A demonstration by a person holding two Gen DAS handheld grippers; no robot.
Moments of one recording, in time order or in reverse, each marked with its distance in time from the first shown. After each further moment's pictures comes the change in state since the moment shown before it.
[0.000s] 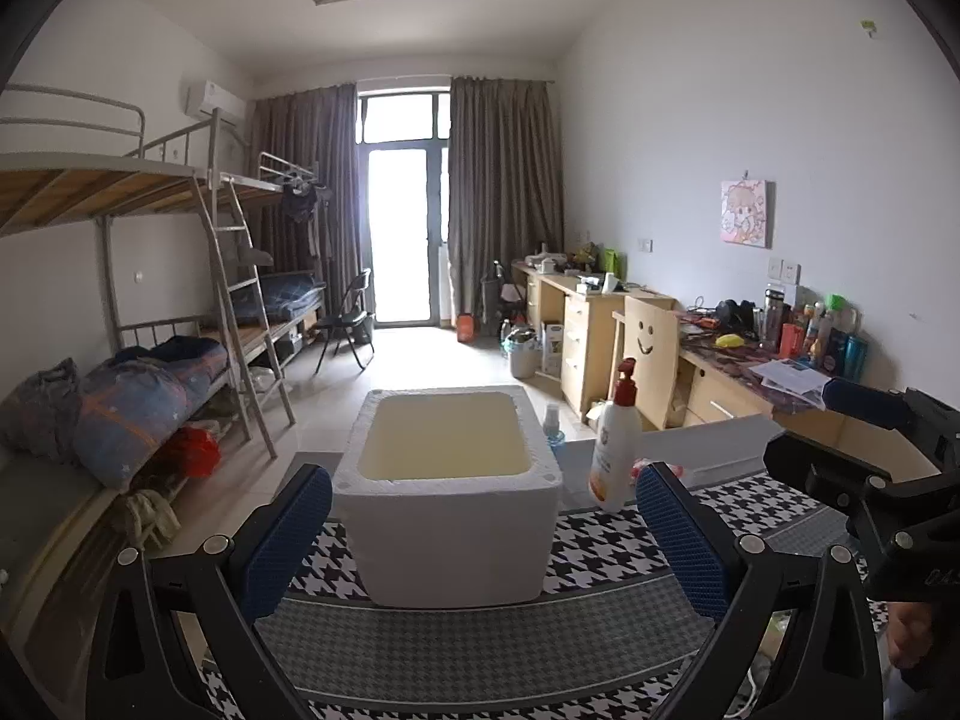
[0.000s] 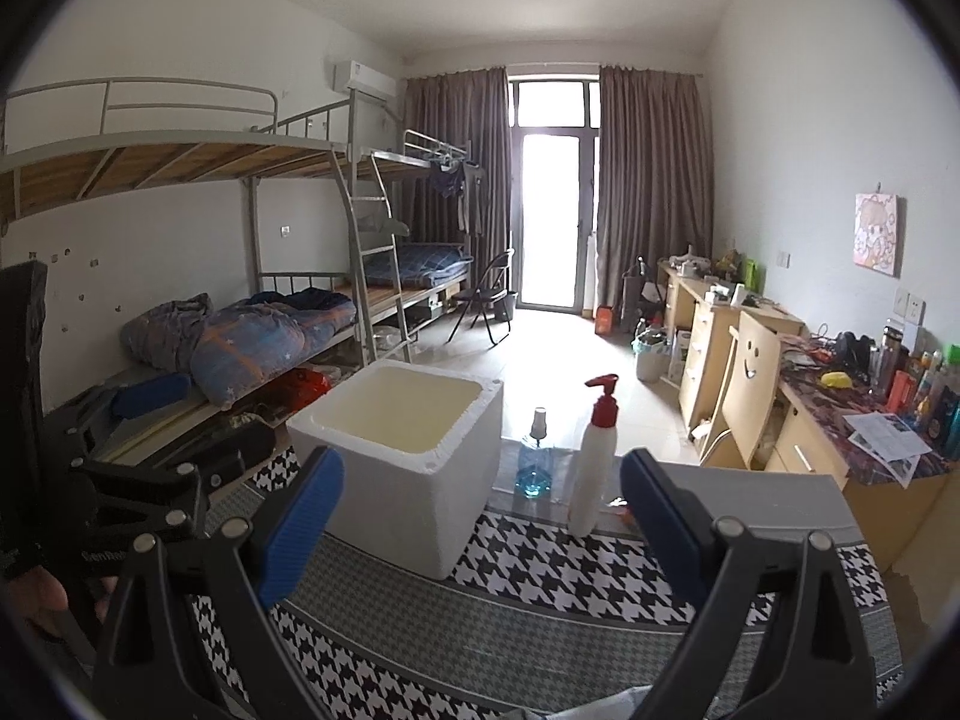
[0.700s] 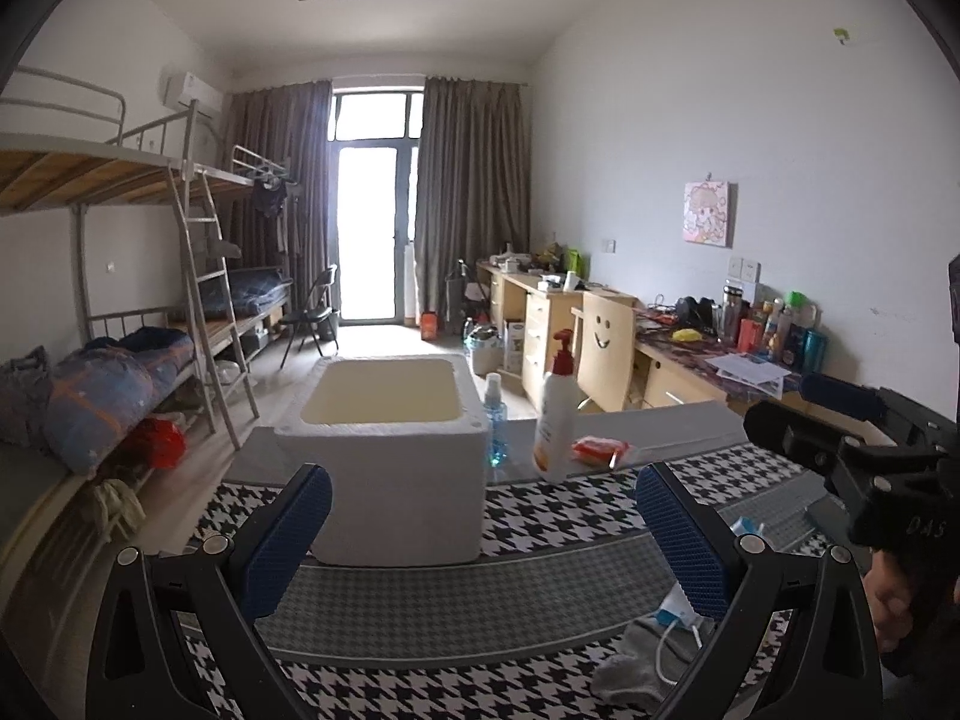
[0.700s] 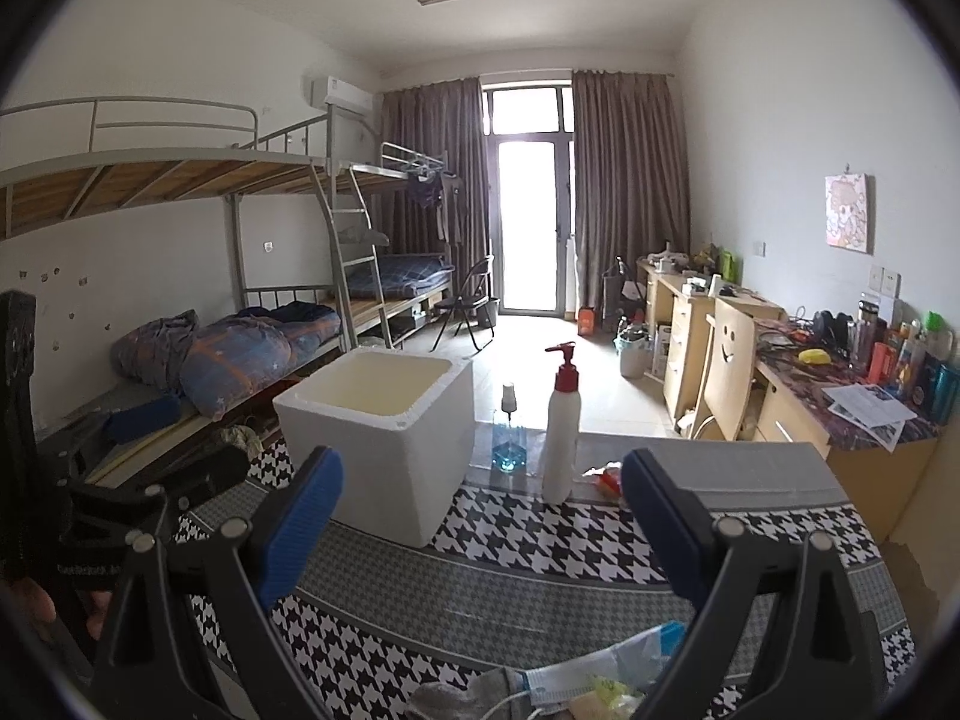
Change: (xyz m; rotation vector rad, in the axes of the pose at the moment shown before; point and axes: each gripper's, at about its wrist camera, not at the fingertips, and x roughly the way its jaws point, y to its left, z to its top) left arm -0.018 -0.027 -0.034 -0.003 -0.004 -0.091; right arm -0.032 -0.022 -0.034 0.056 -0.029 -0.030
